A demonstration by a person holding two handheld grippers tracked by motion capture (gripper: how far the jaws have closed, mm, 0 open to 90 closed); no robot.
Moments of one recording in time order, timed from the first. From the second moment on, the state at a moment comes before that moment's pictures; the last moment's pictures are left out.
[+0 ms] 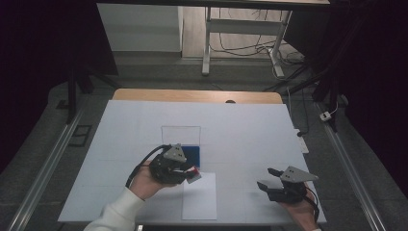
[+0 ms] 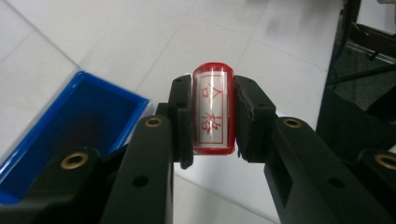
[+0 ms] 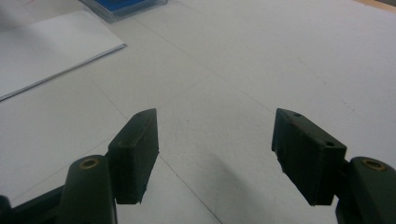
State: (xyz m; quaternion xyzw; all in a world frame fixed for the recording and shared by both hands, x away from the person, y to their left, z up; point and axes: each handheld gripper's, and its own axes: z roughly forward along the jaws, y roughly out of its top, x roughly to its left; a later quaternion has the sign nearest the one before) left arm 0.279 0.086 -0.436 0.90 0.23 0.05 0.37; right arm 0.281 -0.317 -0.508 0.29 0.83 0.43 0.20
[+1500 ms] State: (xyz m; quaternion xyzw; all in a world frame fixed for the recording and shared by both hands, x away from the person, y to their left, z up) left arm 0.277 0.052 -0.470 0.92 0.21 0.03 0.32; right arm 0.282 -0.317 -0.510 0.29 0.83 0.43 0.20
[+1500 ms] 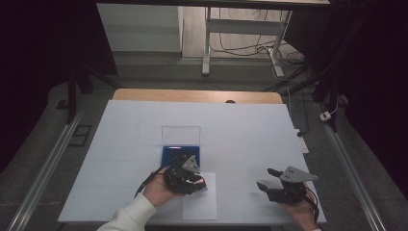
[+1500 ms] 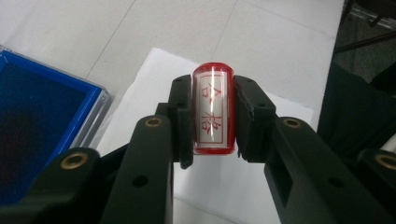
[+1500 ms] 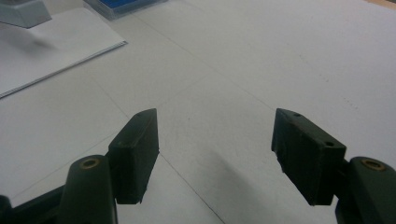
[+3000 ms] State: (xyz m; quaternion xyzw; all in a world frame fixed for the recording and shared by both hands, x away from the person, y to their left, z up) left arm 0.279 0.042 -0.488 0.93 0.21 0.03 0.28; right arm 0.282 -0.316 -0.510 0.29 0.84 0.42 0.19
